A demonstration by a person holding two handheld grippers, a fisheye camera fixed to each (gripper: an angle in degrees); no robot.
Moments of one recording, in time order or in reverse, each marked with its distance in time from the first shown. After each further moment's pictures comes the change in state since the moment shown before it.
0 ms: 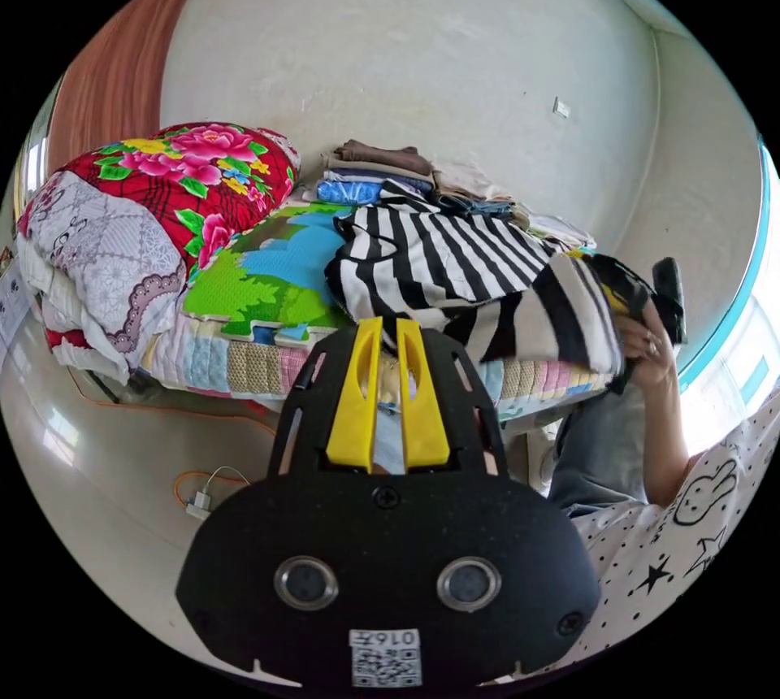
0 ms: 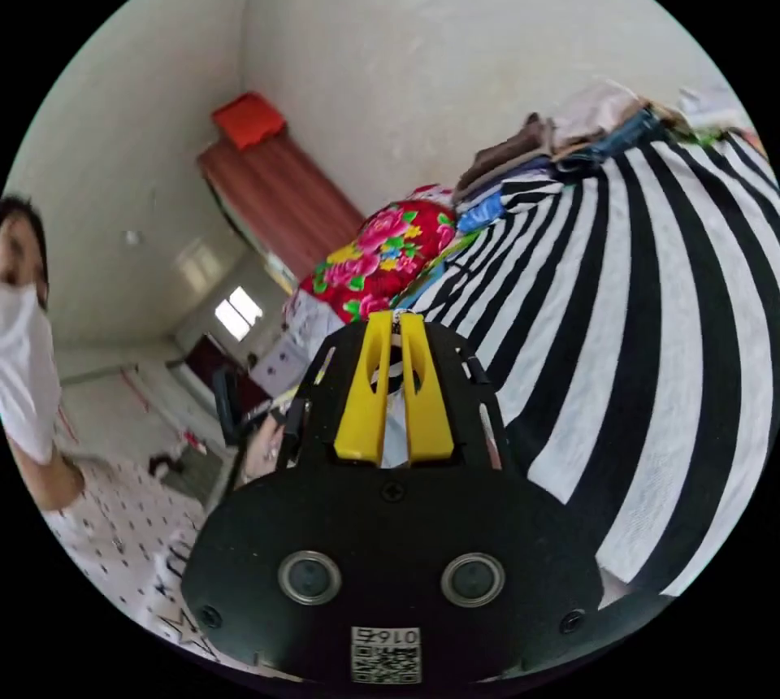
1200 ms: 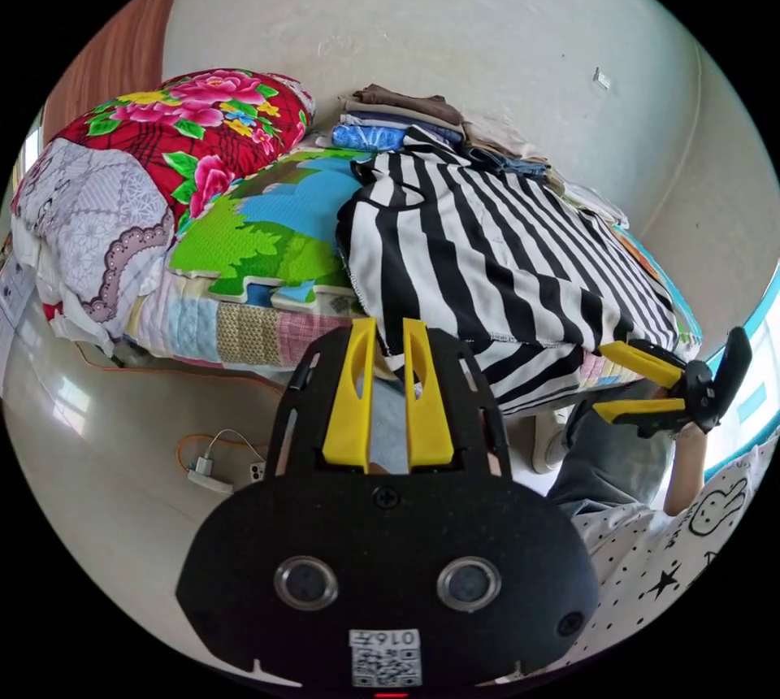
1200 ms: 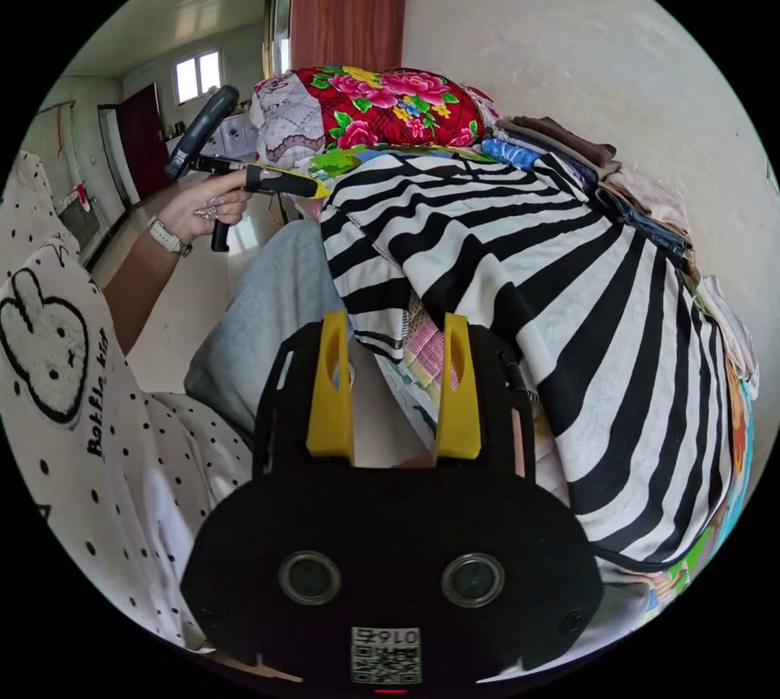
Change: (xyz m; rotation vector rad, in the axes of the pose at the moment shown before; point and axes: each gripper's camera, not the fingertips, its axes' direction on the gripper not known) left arm -0.027 -0.003 0.086 -0.166 -0.037 -0.056; right arm -0.231 0.051 0.001 -0.464 0.435 -0.544
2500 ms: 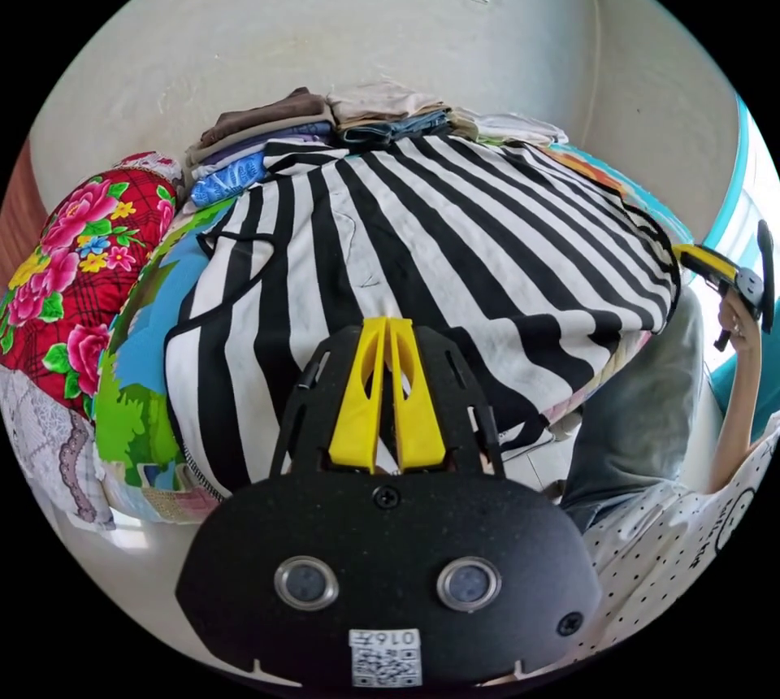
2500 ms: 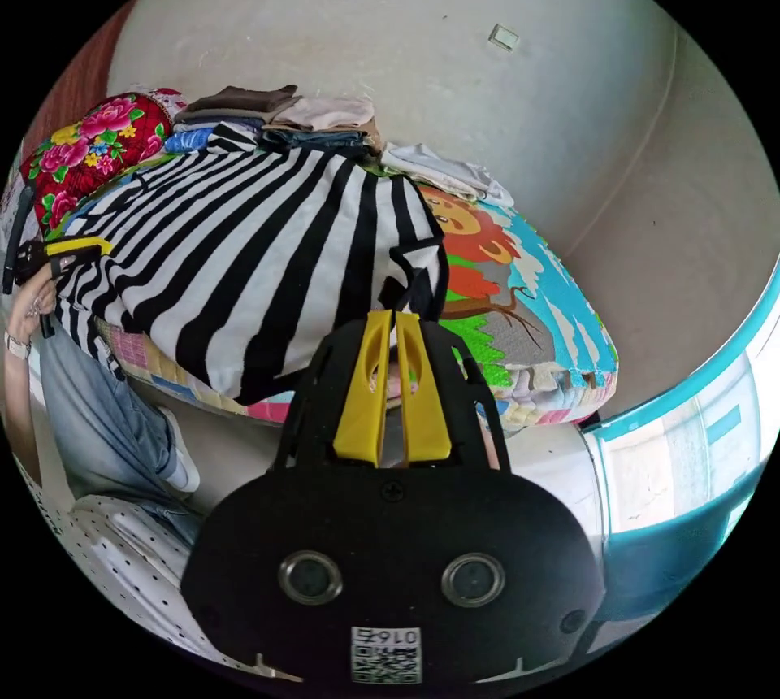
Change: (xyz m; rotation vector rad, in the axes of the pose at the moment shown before) left arm 0.184 -0.118 0.130 -0.054 0.050 0.376; right arm 0.194 0.198 -0.190 -0.134 0.772 0.569
